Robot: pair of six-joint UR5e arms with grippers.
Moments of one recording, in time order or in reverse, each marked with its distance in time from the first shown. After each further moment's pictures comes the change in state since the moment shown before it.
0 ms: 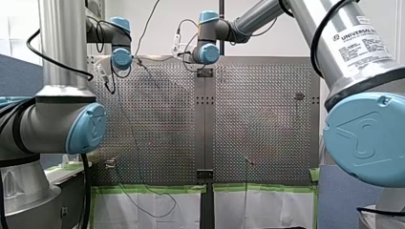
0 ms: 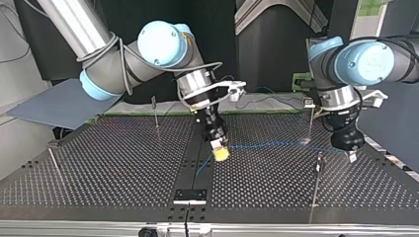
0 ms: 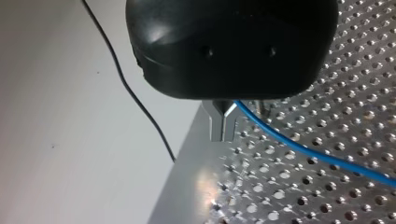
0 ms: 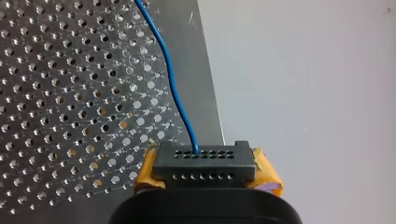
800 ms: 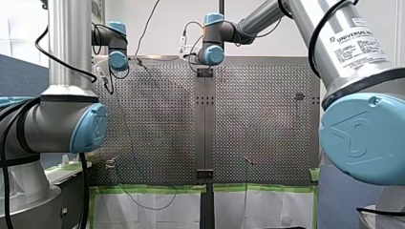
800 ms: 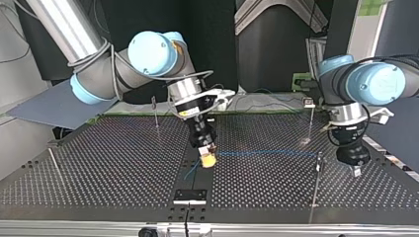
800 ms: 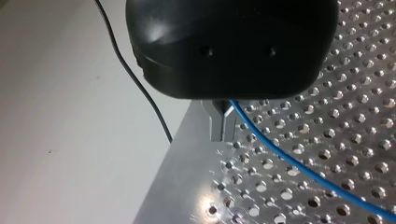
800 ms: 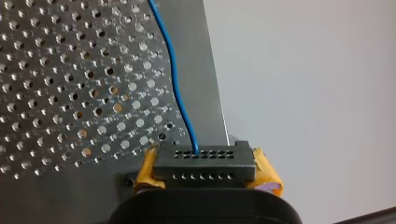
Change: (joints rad) left arm 0.069 -0.069 0.076 0.009 0.115 -0.018; right arm -0.045 0.002 0.000 -0.003 -0.001 0.003
